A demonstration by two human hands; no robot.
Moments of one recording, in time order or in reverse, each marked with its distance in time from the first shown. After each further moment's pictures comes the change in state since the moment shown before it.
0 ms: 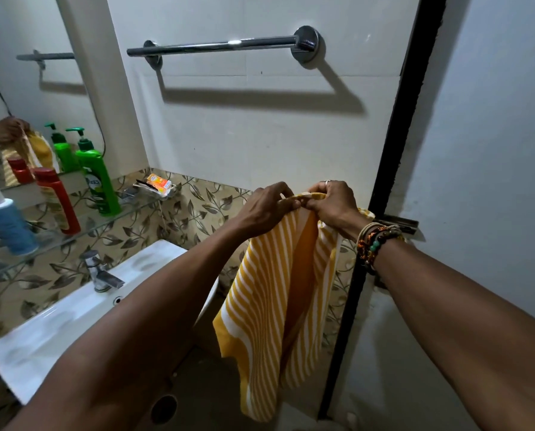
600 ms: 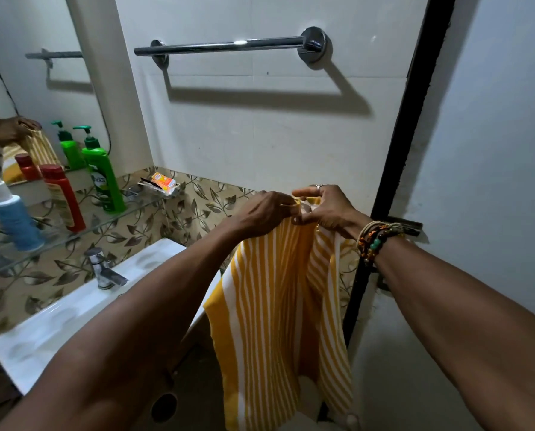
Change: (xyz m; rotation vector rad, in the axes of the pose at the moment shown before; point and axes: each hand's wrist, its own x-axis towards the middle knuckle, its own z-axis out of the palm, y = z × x) left_hand -0.005 -0.006 -0.007 0.180 -0.124 0.092; right_hand -0.003 -0.010 -0.002 0.010 -0.302 -0.062
